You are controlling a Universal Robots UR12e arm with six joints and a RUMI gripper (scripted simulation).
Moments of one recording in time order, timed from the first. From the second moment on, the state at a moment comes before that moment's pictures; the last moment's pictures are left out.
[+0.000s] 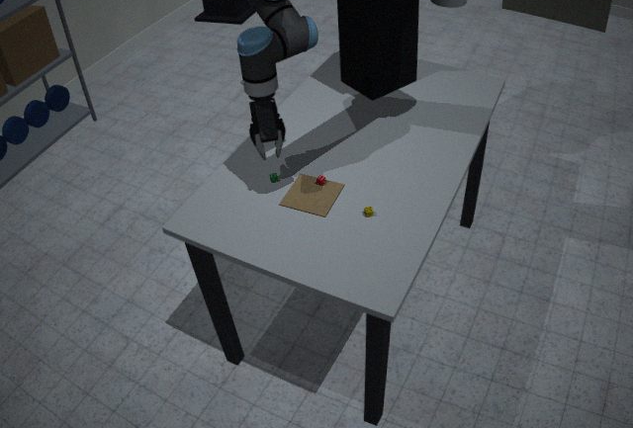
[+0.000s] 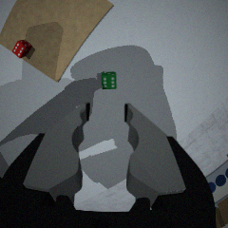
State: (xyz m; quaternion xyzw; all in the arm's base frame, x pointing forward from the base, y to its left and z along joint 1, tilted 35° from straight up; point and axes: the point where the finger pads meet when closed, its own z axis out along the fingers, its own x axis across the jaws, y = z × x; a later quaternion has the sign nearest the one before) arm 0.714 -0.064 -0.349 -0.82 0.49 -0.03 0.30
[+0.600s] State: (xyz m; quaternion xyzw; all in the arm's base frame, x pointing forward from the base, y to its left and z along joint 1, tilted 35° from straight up) arm 0.715 -0.064 -0.349 -0.82 0.49 -0.03 0.30
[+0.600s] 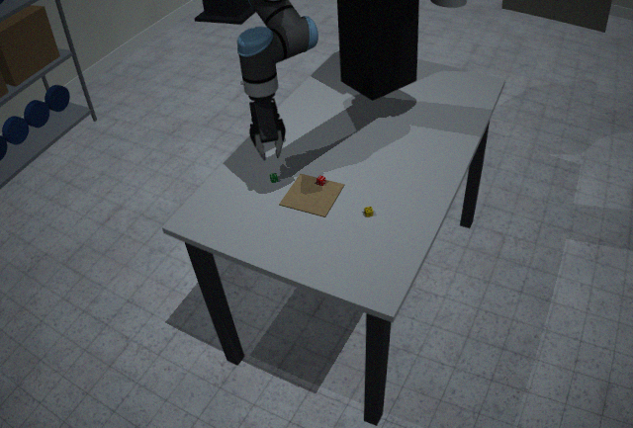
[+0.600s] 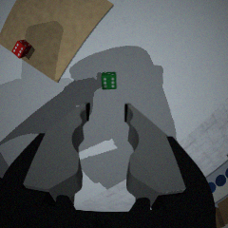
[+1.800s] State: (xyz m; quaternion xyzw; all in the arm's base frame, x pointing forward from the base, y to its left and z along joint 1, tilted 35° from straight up) arm 0.728 -0.046 -0.380 -0.82 0.49 -0.03 0.30
